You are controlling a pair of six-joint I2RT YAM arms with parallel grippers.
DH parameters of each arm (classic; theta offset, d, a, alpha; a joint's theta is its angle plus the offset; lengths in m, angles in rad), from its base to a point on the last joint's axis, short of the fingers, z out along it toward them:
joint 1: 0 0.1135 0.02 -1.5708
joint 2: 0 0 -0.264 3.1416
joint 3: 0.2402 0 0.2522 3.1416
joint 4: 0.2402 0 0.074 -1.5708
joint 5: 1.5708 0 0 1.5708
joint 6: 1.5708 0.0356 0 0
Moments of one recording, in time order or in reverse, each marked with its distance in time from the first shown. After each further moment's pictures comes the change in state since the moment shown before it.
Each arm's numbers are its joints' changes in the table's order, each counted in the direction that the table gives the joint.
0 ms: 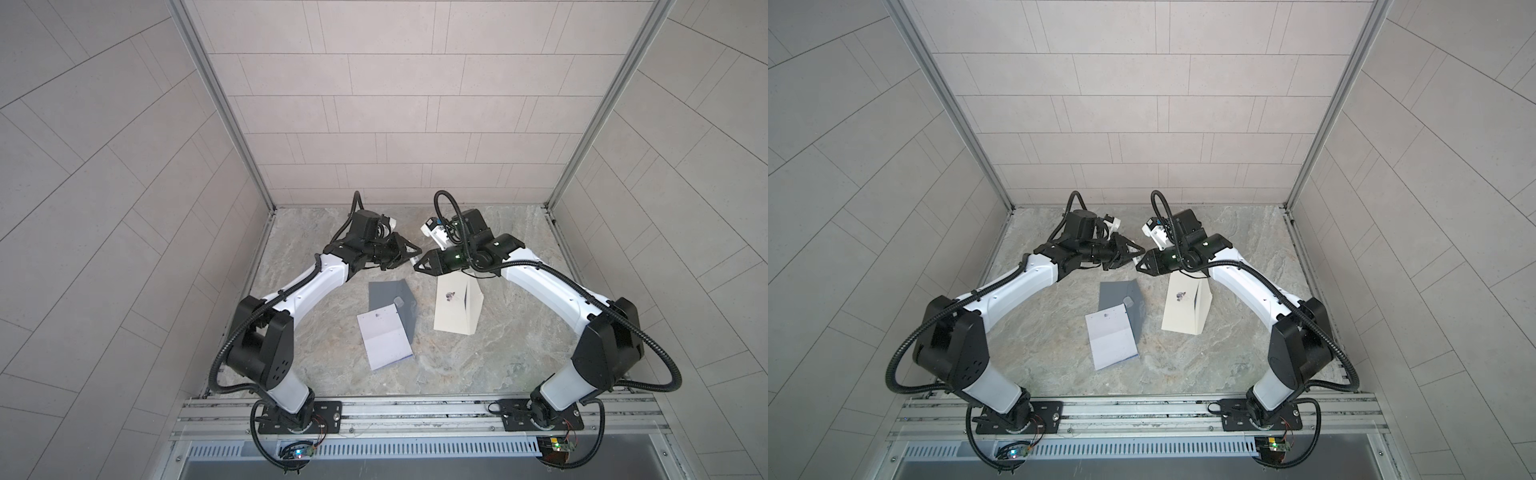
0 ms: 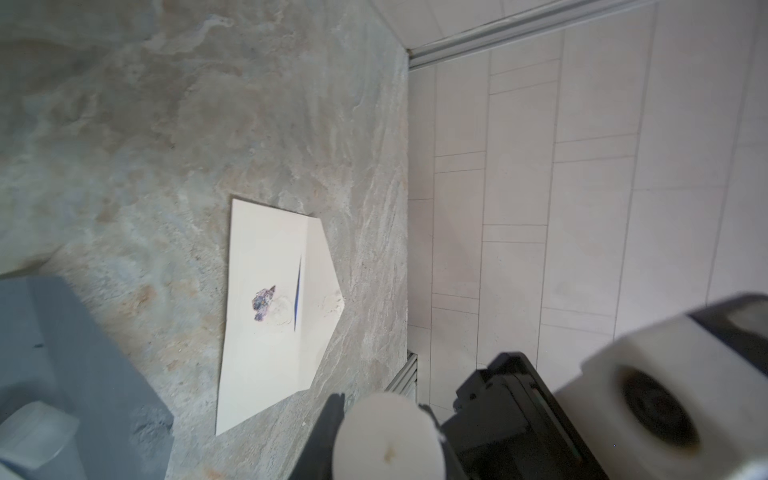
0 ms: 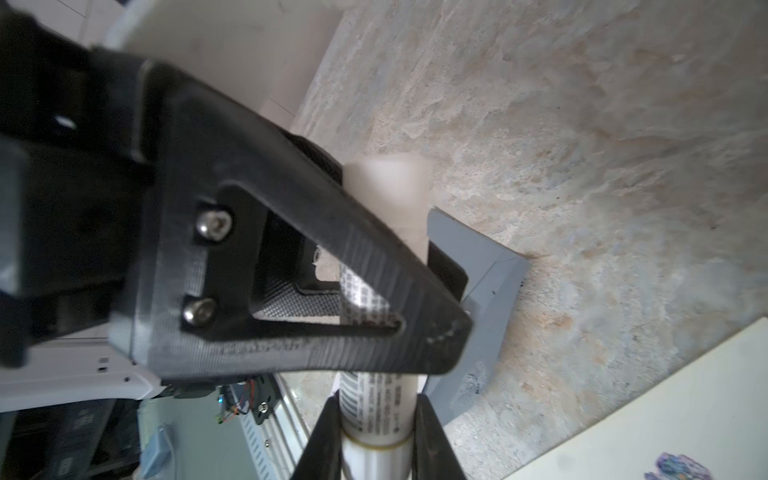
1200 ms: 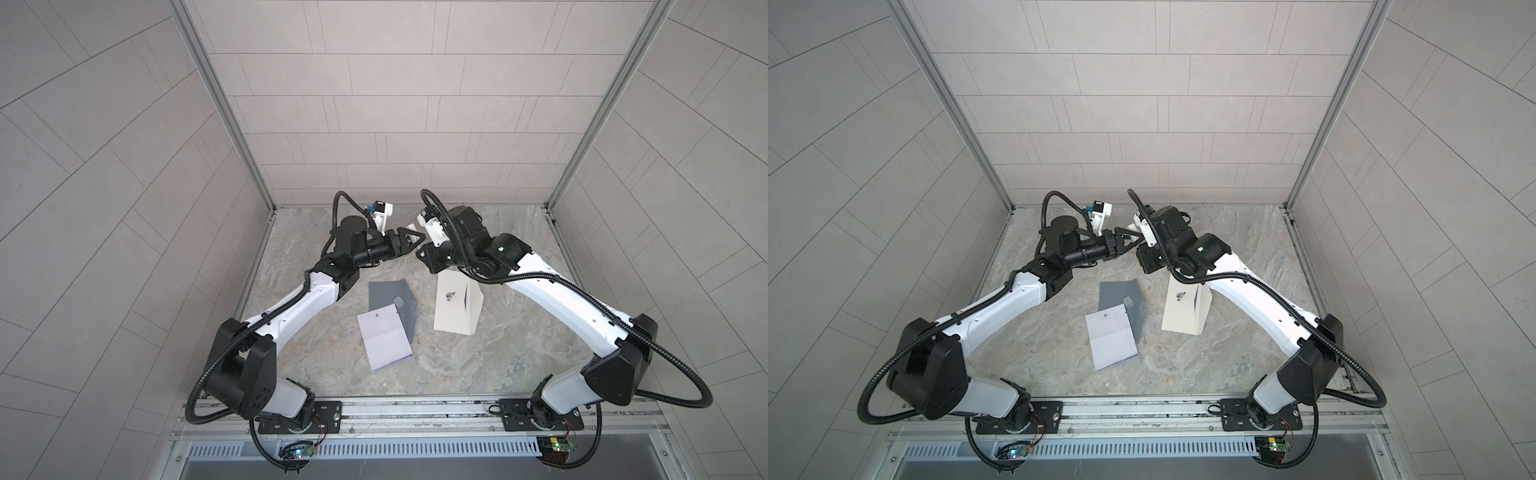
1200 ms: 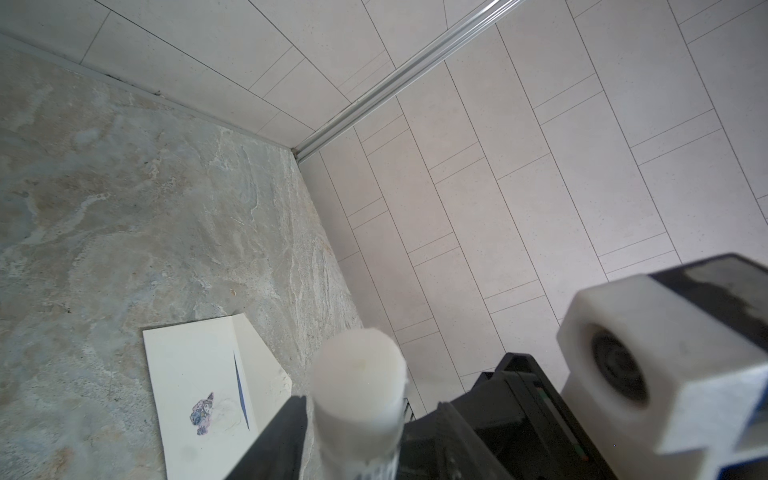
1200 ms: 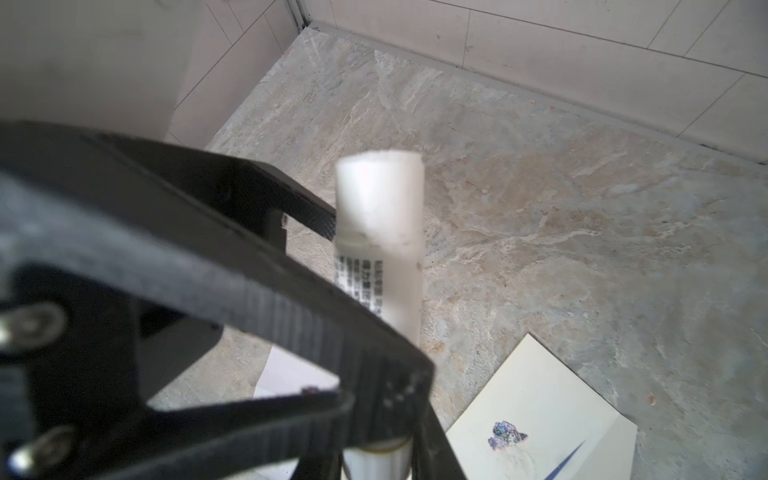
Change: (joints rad) left arm -0.024 -0.138 -0.143 -0.386 -0.063 0.057; right arm 0.204 -0.052 0.196 0.156 0.607 -0.082
